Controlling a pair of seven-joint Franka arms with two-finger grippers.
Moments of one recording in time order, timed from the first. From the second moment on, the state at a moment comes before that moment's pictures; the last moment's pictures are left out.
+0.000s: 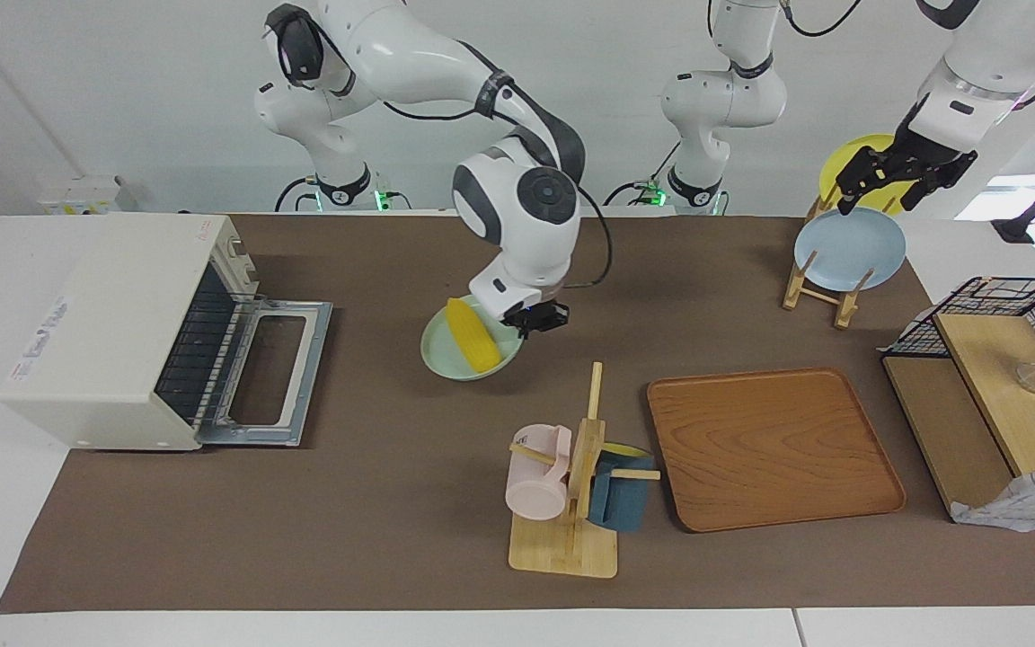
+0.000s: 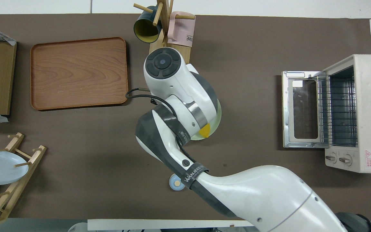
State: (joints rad) left arm -0.16 -0.16 0.12 -1.68 0.03 1.46 -0.01; right arm 0.64 0.63 0.07 -1.30 0.05 1.87 0.94
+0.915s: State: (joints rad) left arm -0.30 -0.17 0.03 -1.95 0.01 1.79 -0.35; right arm 0.42 0.53 0.02 -1.37 0.04 1.91 0.70
